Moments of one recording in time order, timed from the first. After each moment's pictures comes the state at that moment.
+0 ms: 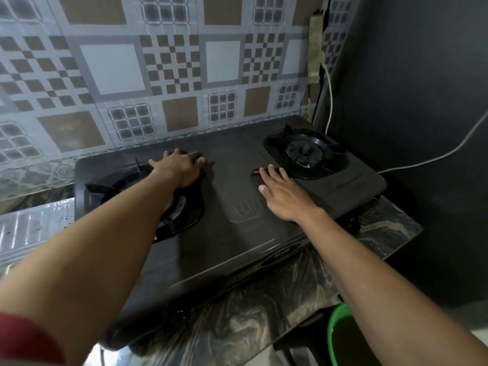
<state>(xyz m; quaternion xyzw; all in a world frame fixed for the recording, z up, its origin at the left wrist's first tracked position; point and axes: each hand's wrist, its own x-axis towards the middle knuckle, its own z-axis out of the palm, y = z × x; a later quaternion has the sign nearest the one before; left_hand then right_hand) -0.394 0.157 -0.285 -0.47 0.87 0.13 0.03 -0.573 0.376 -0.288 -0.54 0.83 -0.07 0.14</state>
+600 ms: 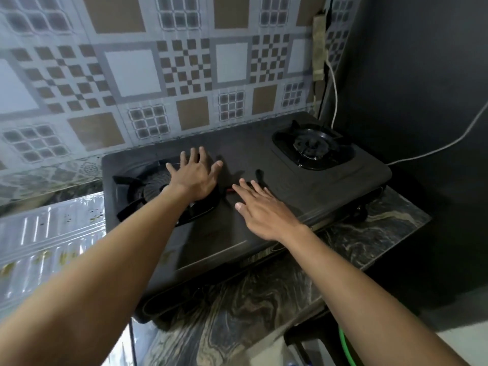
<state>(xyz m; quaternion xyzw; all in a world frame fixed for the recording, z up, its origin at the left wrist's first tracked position) -0.362 0.224 -0.281 -0.45 0.88 0.15 -0.04 -0.474 0.401 -0.293 -0.63 0.76 -0.12 0.14</state>
